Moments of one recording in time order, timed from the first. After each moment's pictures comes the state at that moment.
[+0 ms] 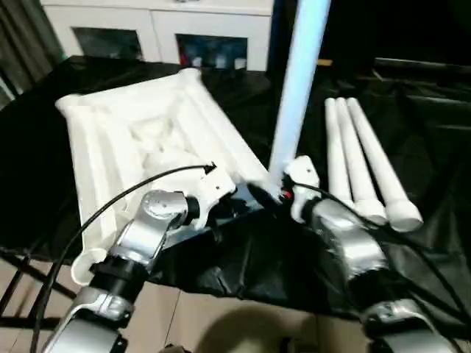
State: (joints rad) left arm -0.52 0.28 -0.26 0.41 0.04 0.20 -1.03; right arm -0.47 -0.19 0.11 0.53 0.04 0.03 0.77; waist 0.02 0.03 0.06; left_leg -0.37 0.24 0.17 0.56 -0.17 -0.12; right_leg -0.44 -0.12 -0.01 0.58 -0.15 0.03
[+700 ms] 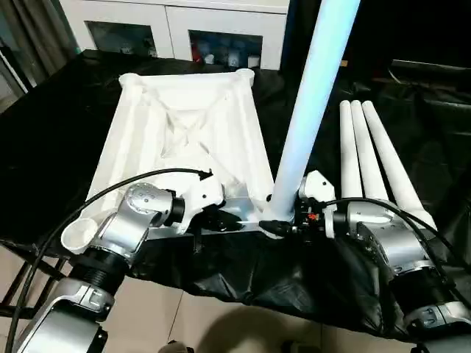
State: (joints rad) left arm -0.56 0.37 -0.29 0.46 0.02 0.10 -1.22; right arm -0.46 -0.34 0.17 0.44 0.09 0.11 1.14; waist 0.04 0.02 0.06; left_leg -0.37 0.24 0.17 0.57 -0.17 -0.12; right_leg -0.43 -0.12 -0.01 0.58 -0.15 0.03
